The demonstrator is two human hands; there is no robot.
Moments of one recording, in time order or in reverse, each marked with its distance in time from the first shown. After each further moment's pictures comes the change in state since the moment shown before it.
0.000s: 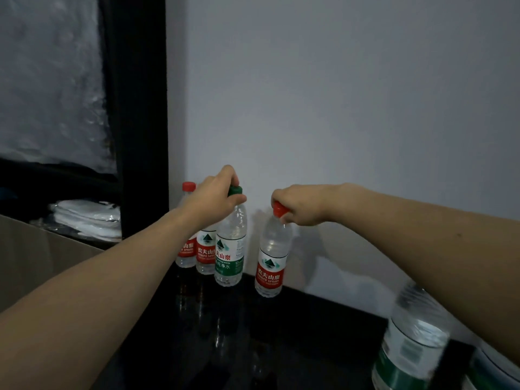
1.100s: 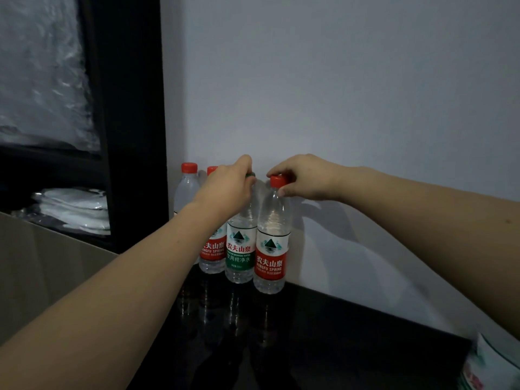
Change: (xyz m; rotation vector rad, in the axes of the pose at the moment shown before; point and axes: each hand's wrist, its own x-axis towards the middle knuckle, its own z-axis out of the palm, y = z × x) left_hand 0.033 -0.037 0.068 0.172 0.156 0.072; right_hand 0.082 0.017 0.045 0.244 0.321 0.012
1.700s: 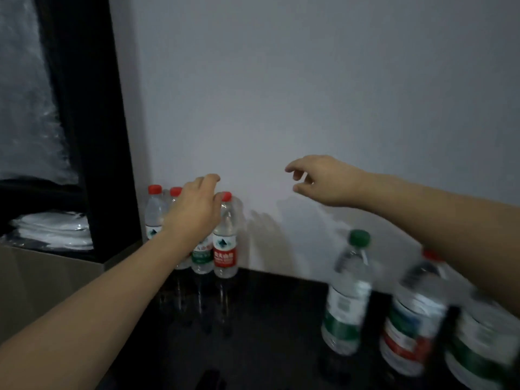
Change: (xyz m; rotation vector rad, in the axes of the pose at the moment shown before) left_hand -0.056 0.084 -0.082 -0.077 0.012 0.026; right_hand -0.153 0.004 -0.128 -0.043 0.035 0.184
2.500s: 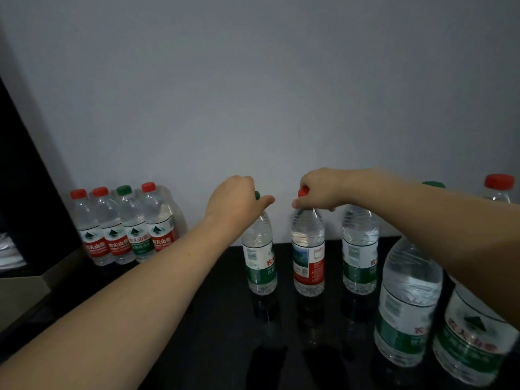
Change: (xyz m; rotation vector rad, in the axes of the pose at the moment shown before) left_hand -0.049 0.238 0.050 0.119 -0.268 0.140; right_hand -0.179 0.098 -0.012 -0.025 -0.342 0.452
